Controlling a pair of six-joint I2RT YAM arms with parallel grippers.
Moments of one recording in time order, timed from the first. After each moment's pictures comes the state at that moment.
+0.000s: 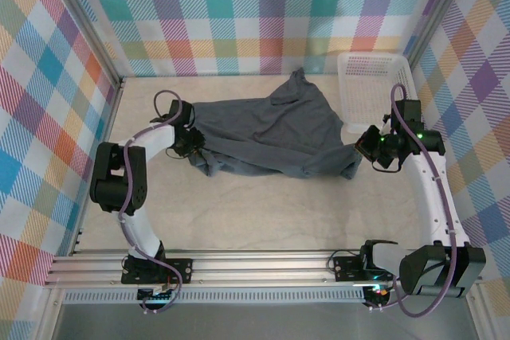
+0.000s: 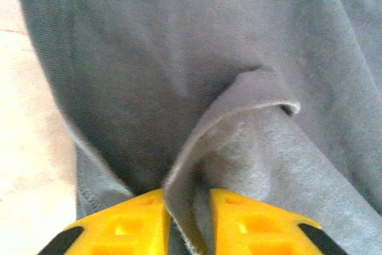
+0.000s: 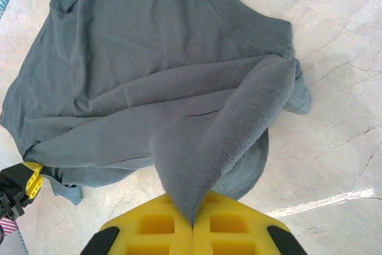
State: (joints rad) left arm -0.14 1.82 1.19 -0.52 0.09 -0.74; right arm -0.05 1.17 1.17 -1.05 -0.30 0.62
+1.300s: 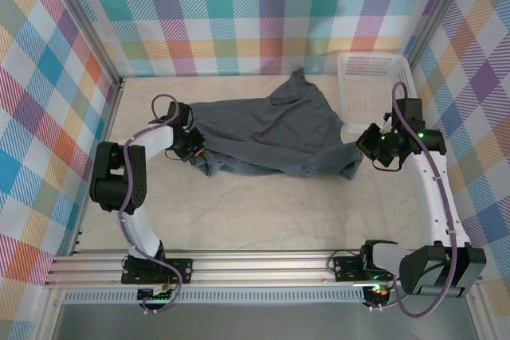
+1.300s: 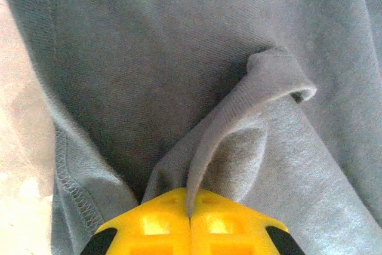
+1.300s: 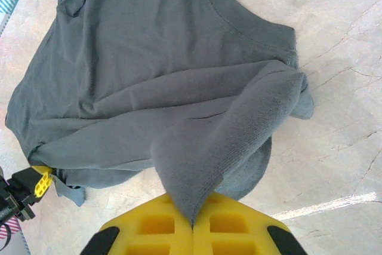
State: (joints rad) left arm -0.13 1.83 1.17 -0.50 0.18 -0.82; right arm -0.05 1.17 1.19 -1.05 -0.30 0.62
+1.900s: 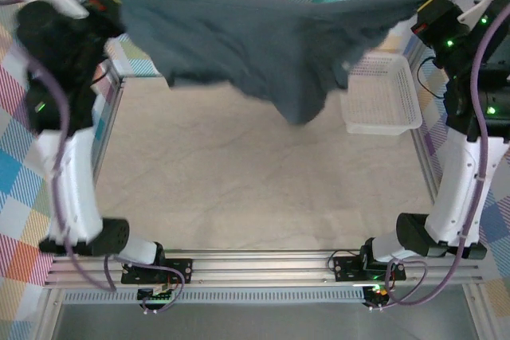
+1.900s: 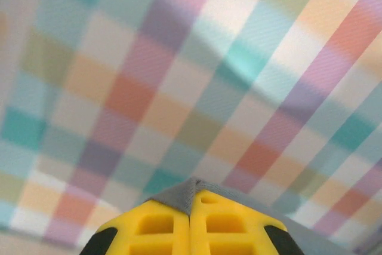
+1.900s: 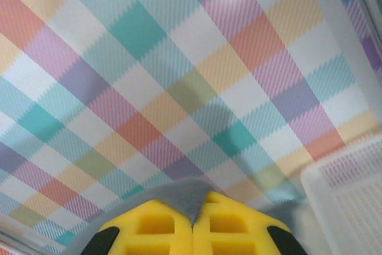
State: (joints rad) left arm -0.04 1.44 2.31 -0.72 -0.05 -0.50; right arm -0.05 1.46 2.38 -0.92 -0.09 0.65
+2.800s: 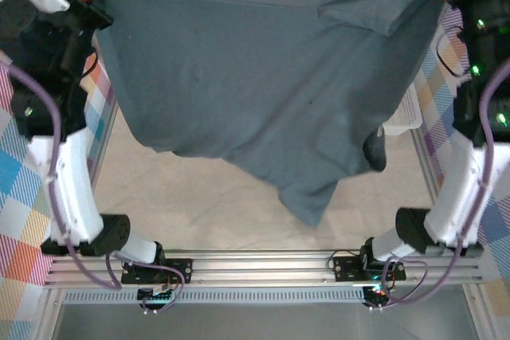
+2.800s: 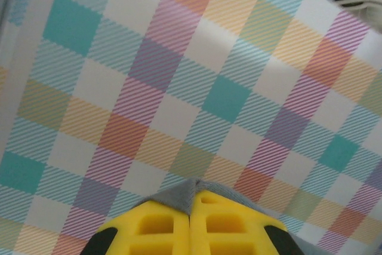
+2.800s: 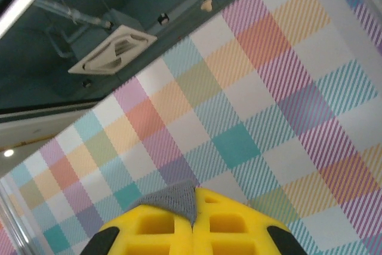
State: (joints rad) left arm -0.02 1.56 2.42 -0.67 -0.01 -0.47; right arm -0.05 1.58 2.58 -0.57 -0.13 0.63
